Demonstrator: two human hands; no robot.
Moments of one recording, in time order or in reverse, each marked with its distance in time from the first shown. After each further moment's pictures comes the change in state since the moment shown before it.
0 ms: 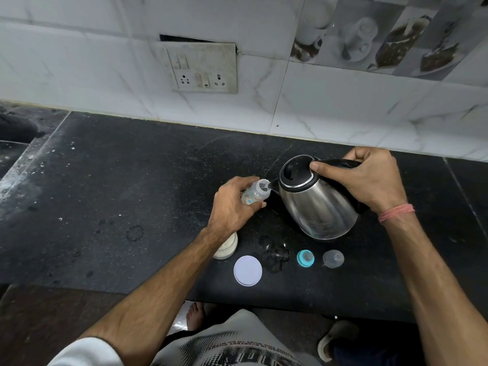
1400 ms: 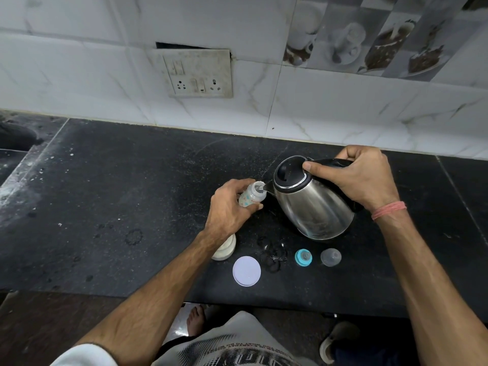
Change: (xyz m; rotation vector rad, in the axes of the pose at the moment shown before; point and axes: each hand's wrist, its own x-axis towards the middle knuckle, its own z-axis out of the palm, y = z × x) left_hand -0.007 0.004 -0.004 0.007 0.003 0.021; right_hand -0.008 -0.007 -0.001 -0.079 0.008 -0.041
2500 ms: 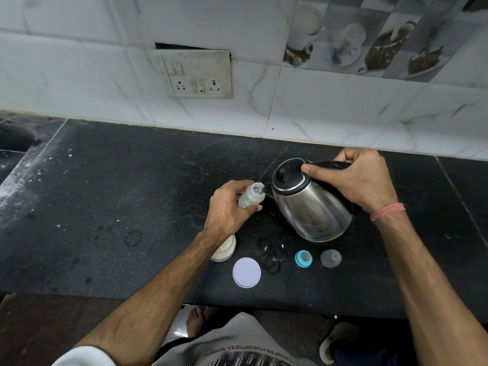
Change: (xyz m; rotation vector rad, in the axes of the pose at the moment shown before) left_hand 0.004 -0.007 0.002 -0.027 -0.004 -0.023; right_hand 0.003 0.004 0.003 0.007 -0.007 -0.020
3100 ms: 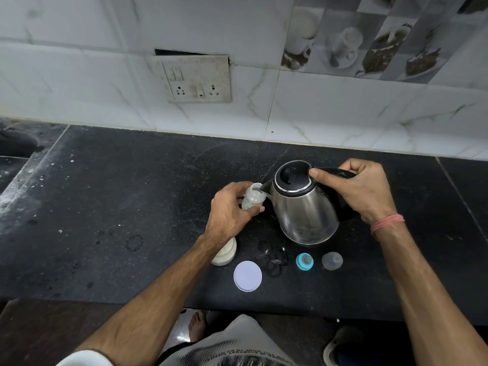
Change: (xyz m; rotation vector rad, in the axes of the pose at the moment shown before) left_hand 0.000 0.008 0.000 -0.067 0.014 -0.007; right_hand 0.000 0.032 0.010 0.239 0.003 0.072
